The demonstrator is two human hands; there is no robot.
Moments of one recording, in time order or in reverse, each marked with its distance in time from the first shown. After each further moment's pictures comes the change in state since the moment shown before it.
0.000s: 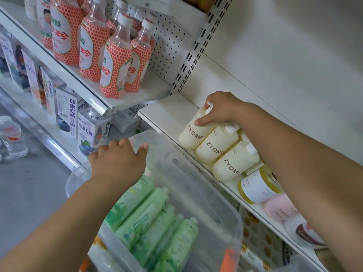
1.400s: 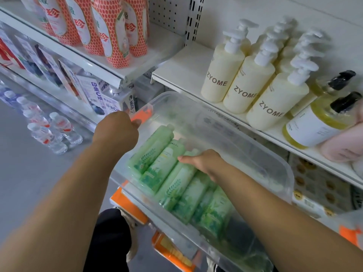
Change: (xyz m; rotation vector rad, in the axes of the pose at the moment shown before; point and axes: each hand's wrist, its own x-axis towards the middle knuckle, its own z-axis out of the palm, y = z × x) left_hand 0.027 -0.043 -0.009 0.177 0.045 0.075; right_hand -0.098 -0.057 0.253 1.110 -0.417 0.576
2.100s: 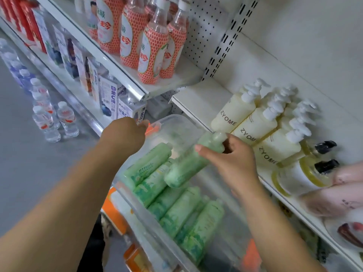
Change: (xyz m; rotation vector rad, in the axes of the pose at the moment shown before) left_hand -0.003 -0.022 -0.022 -0.250 -0.044 -0.130; right_hand -0.094 -0.067 -0.045 0.122 0.250 -0.715
